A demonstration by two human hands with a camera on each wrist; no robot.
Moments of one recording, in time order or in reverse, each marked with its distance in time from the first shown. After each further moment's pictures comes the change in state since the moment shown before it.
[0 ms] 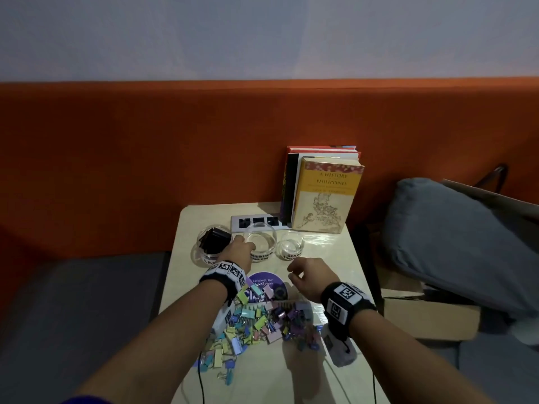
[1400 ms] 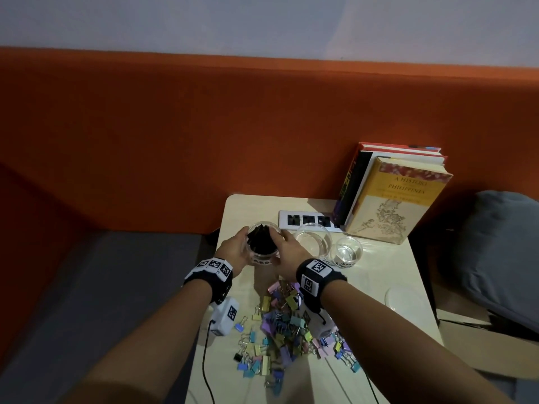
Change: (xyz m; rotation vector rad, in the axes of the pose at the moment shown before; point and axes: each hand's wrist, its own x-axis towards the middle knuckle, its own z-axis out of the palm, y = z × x) left_hand -0.009 -0.139 -0.009 -0.593 -0.025 -0.181; right_hand 0.114 -0.132 0.066 0.000 -0.200 -0.158
